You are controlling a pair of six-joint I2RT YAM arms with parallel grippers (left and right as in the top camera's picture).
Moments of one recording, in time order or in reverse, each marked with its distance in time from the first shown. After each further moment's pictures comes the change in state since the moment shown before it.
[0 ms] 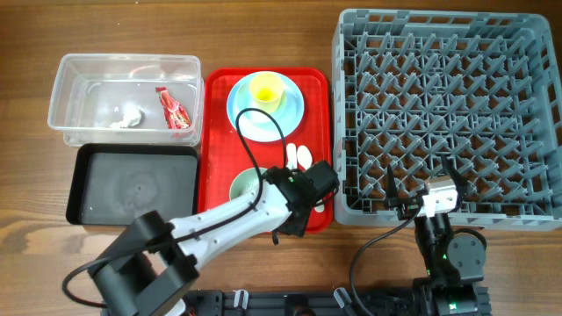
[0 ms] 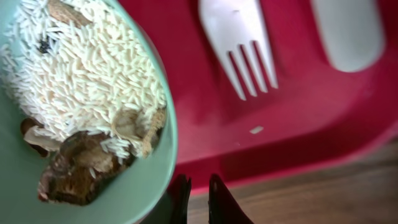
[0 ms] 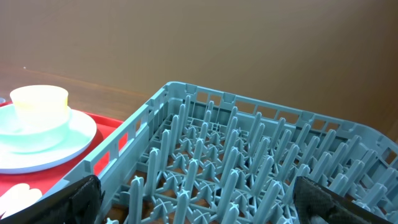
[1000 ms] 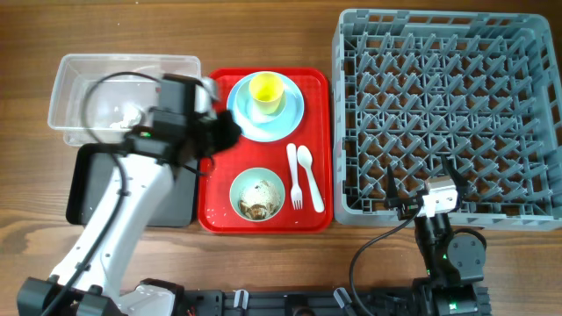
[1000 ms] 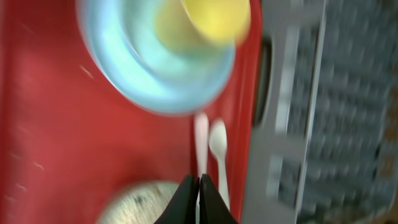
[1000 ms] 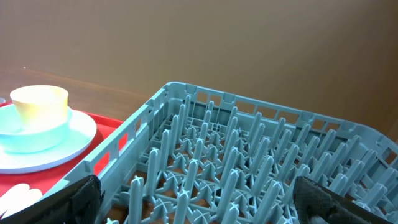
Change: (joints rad) left arm 0.704 -0.301 0.001 0.271 0.449 0.069; right arm 0.000 0.000 0.000 0.000 0.000 0.000
